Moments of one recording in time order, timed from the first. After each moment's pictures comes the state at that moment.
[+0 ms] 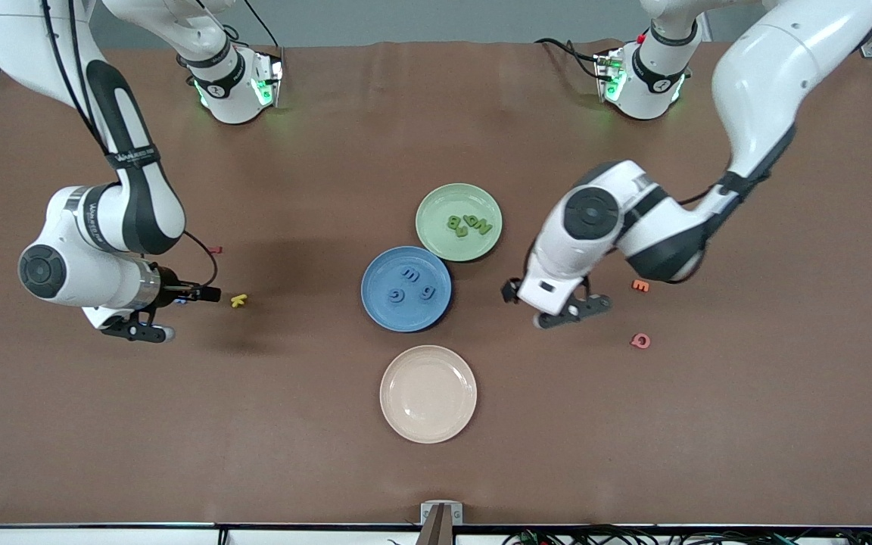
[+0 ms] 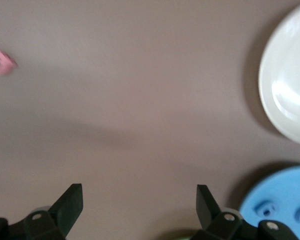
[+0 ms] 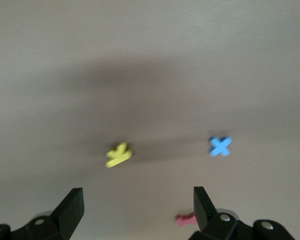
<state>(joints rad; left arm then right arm) 0.32 0.76 -1.01 -1.62 0.66 2.01 -1.12 0.10 0.39 -0.11 -1.95 0.15 2.14 0.07</state>
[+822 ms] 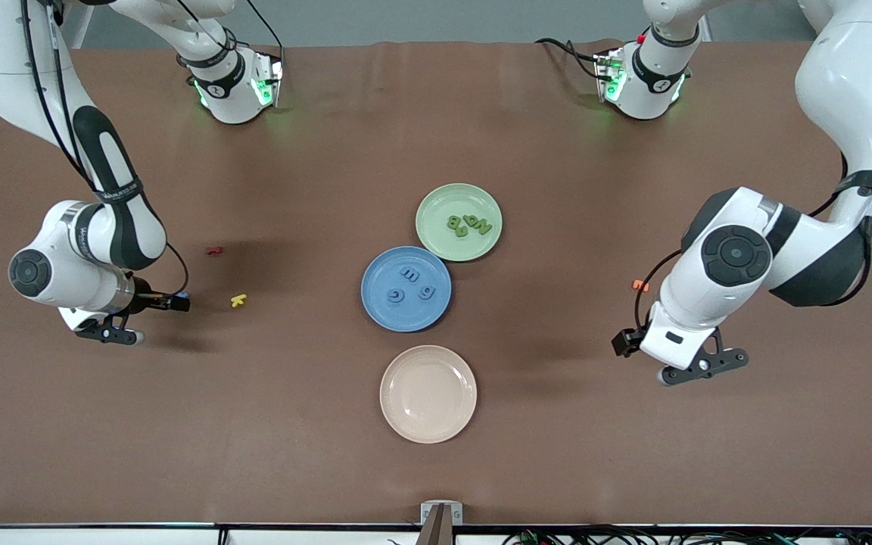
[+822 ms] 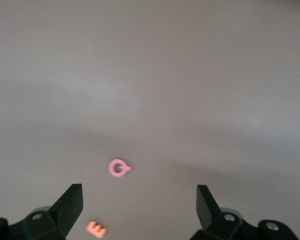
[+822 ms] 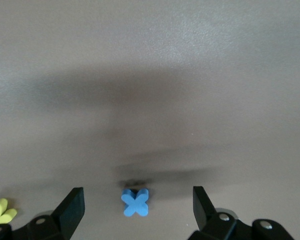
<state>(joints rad) 0.47 0.75 -1.01 -1.48 0.81 1.87 -0.87 -0.02 0.51 -0.11 -2.00 0.09 2.37 -0.03</state>
